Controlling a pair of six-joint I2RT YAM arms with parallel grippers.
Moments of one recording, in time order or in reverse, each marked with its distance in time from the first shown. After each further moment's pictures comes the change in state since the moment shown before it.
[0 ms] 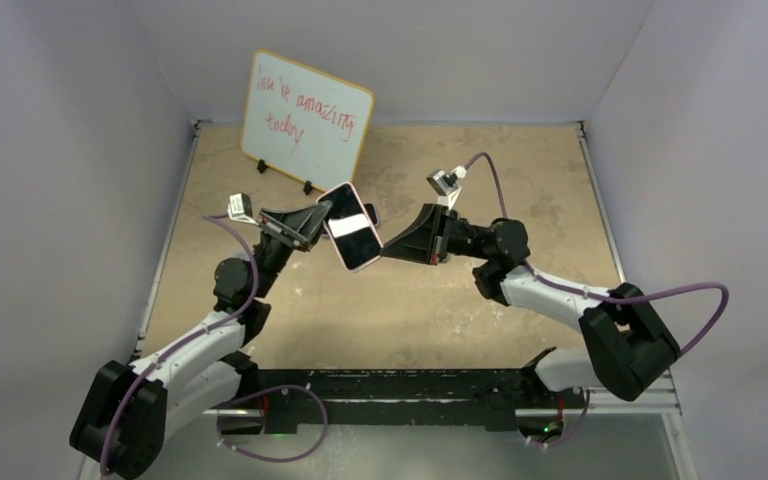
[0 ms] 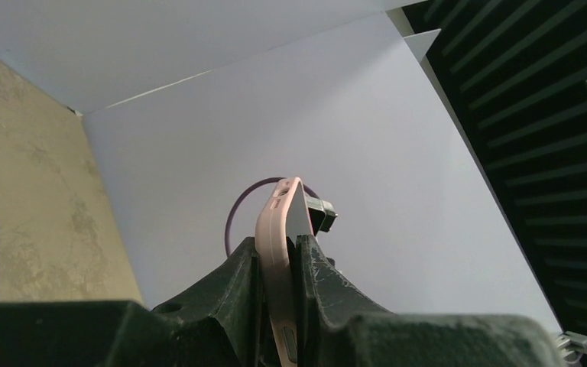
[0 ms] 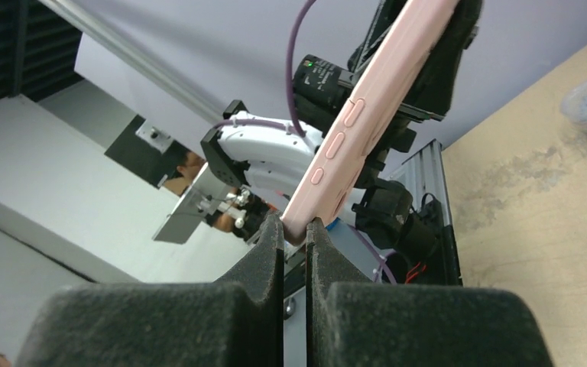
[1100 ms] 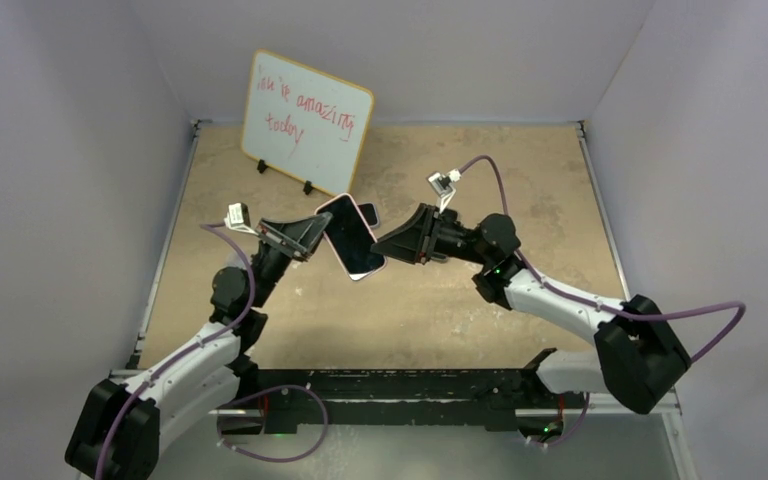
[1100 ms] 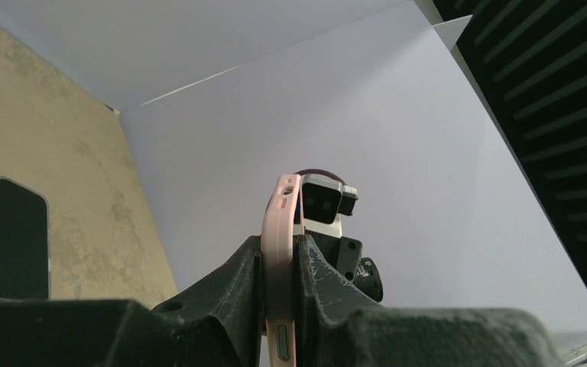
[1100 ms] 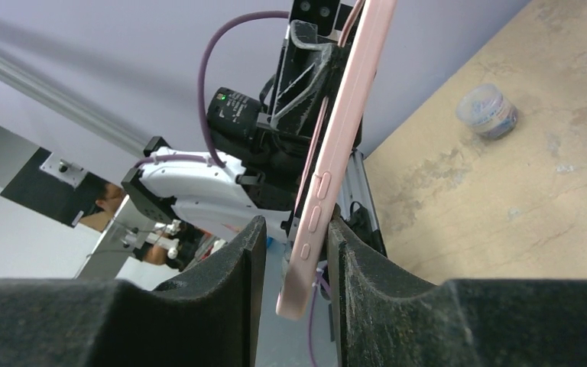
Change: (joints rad) left arm -0.010 -0.107 -0.052 -0.072 -0.023 0.061; right arm 0.045 -0.081 0.029 -0.369 0.150 -0.301
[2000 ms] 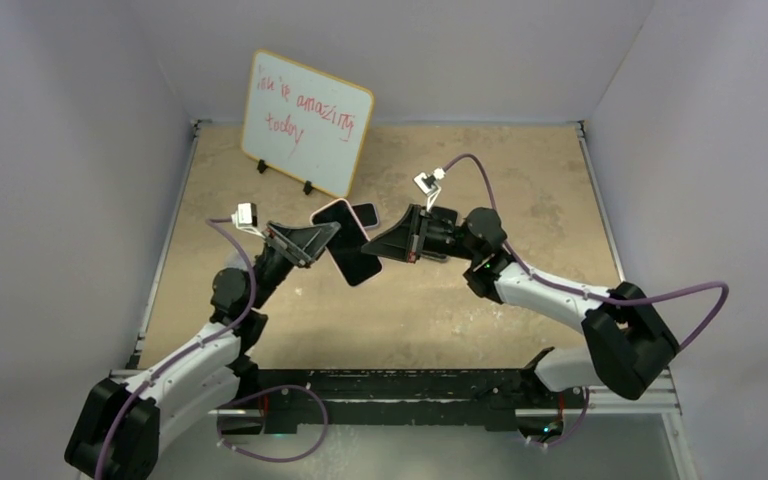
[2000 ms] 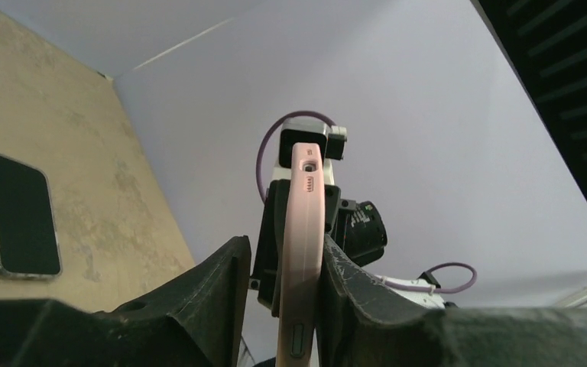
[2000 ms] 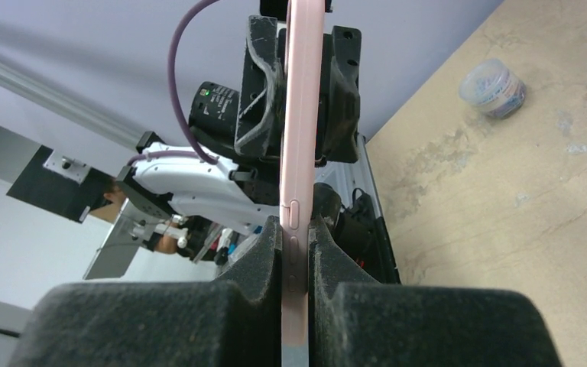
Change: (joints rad) left arm -0.005 -0.002 -0.009 0.011 0.101 0.062; right arm 0.028 0.091 0.056 -0.034 -0.008 0.006
